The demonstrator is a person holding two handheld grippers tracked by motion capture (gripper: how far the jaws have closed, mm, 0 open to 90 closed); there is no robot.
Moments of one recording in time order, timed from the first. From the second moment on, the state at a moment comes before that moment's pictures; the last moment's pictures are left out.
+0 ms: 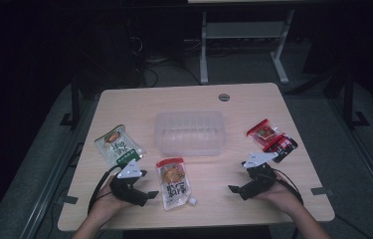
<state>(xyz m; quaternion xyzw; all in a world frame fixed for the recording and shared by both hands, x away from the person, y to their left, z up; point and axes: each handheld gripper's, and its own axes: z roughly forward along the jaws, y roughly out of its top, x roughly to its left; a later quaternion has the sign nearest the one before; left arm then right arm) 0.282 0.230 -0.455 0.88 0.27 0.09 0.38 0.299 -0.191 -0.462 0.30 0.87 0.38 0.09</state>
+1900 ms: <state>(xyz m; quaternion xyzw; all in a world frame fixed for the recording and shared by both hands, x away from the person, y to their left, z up) 0.285 0.237 -0.453 0.88 0.30 0.07 0.37 0.424 -0.282 -0.419 0.45 0.80 0.34 0.21</state>
